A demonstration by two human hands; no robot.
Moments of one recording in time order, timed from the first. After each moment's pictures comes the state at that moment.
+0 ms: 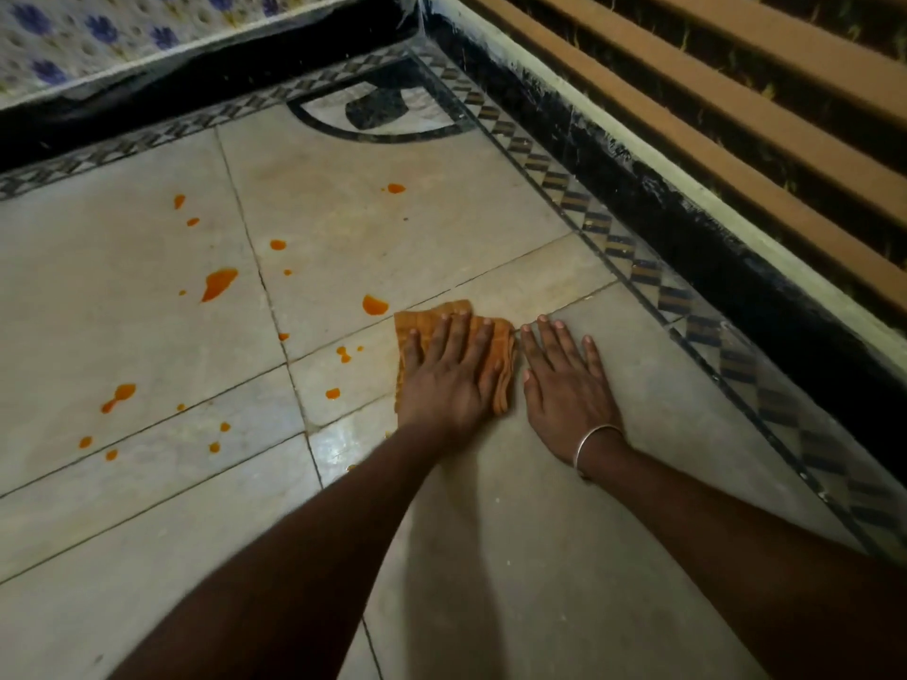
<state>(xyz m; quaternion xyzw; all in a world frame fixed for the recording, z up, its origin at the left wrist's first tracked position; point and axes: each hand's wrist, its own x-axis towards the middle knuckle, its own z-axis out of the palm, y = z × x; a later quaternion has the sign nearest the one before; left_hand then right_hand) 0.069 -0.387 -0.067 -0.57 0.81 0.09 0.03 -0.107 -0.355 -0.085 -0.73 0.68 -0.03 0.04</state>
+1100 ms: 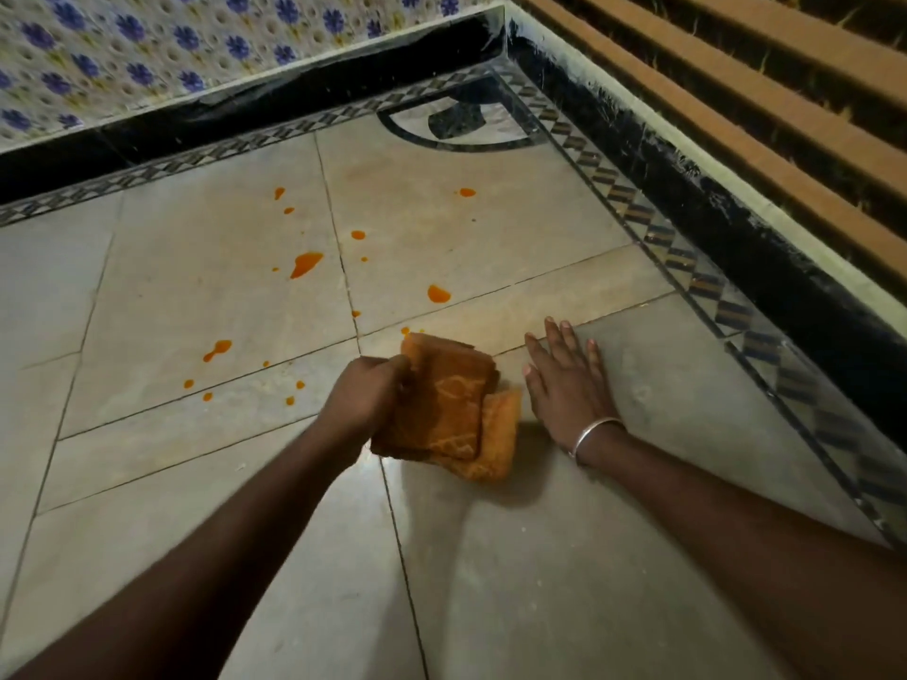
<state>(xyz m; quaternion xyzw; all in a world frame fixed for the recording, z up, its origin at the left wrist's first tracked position) 0.171 -0.315 0.043 -0.73 0.48 0.41 -0.24 -0.062 -0.353 -0.061 -0.76 0.63 -0.09 0.14</state>
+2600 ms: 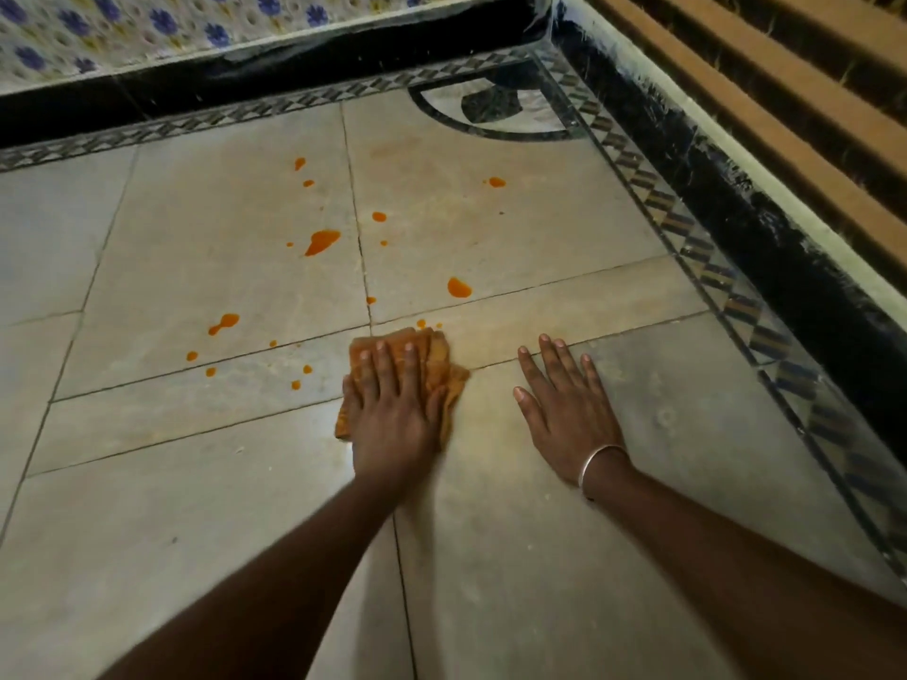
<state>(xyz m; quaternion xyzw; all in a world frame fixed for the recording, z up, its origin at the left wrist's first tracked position) 0.179 -0.309 -0.077 -0.76 0.64 0.09 -0.04 -0.049 -0.350 -0.089 -0.81 0.58 -0.06 0.08</state>
